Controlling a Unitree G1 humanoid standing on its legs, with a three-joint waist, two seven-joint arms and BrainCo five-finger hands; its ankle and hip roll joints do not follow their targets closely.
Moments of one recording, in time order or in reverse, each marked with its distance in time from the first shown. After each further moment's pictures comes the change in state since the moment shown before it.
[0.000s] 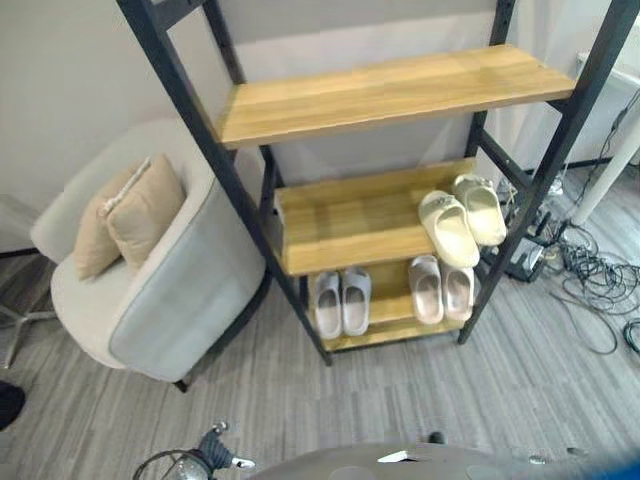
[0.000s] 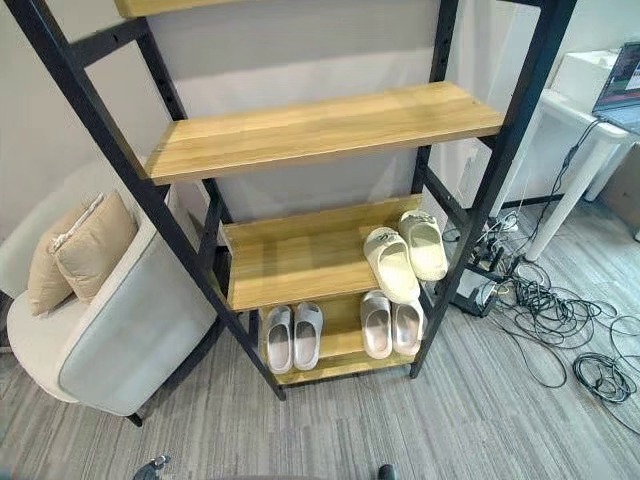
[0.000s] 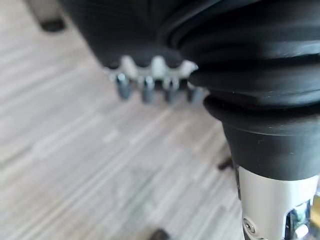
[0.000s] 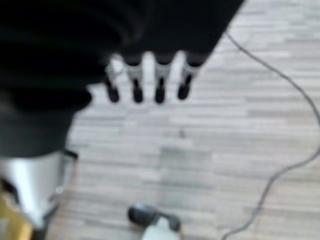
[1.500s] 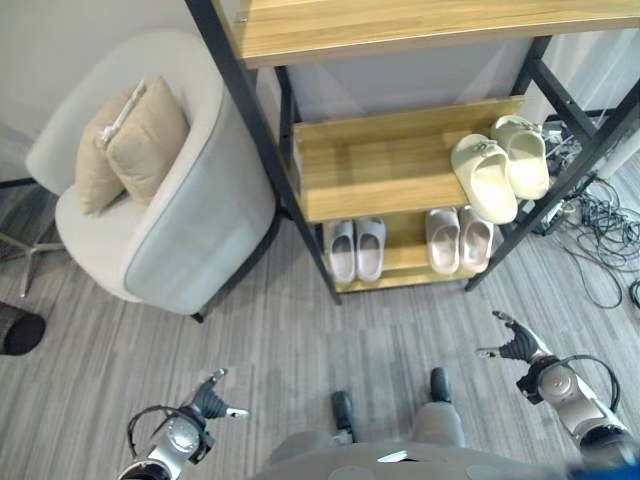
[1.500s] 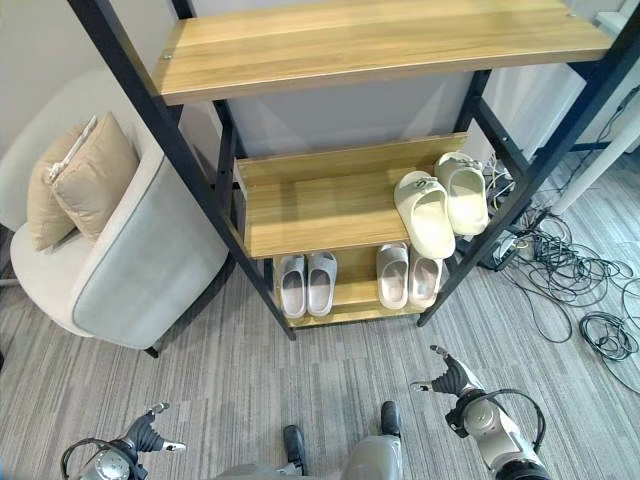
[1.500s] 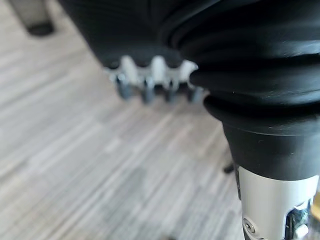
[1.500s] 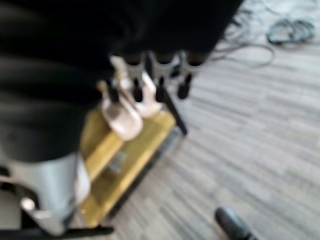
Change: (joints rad) left arm -0.017 0.106 0.023 -0.200 0.010 -0.058 -0.003; right arm -0.120 -0.109 0.148 -0.589 -0.205 -0.018 0.034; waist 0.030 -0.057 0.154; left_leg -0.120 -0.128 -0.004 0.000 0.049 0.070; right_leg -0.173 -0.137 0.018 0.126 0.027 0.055
